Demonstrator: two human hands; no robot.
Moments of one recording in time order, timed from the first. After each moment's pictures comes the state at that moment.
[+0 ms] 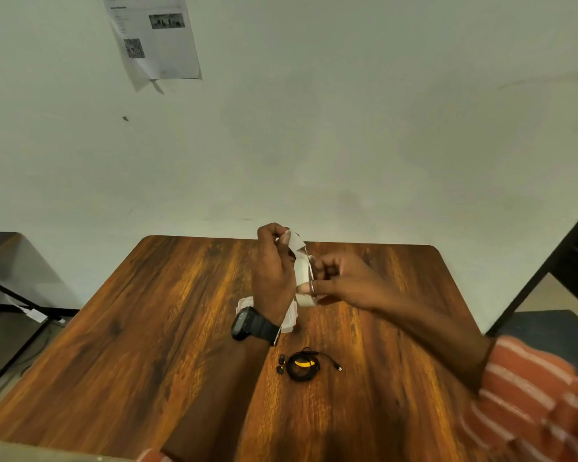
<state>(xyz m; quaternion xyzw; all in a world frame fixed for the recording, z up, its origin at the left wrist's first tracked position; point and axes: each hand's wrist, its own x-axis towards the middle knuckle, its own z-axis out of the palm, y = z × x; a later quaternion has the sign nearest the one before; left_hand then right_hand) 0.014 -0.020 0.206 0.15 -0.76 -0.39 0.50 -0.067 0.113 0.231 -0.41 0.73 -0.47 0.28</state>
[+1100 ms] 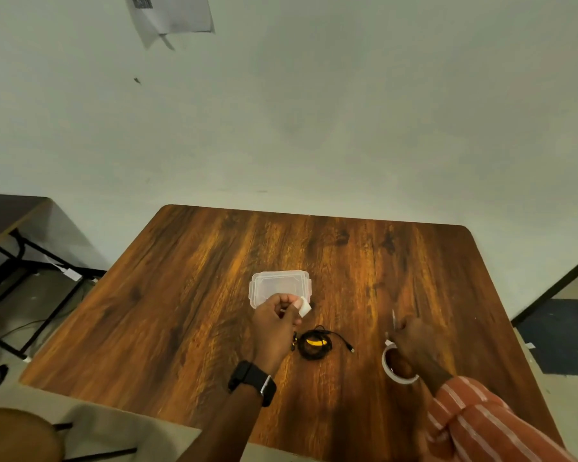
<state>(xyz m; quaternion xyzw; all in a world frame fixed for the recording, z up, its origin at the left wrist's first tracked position) 0.065 0.000 0.100 0.40 -0.67 -0.56 0.26 -0.139 0.186 -0.009 -0.11 0.95 -0.23 0.17</state>
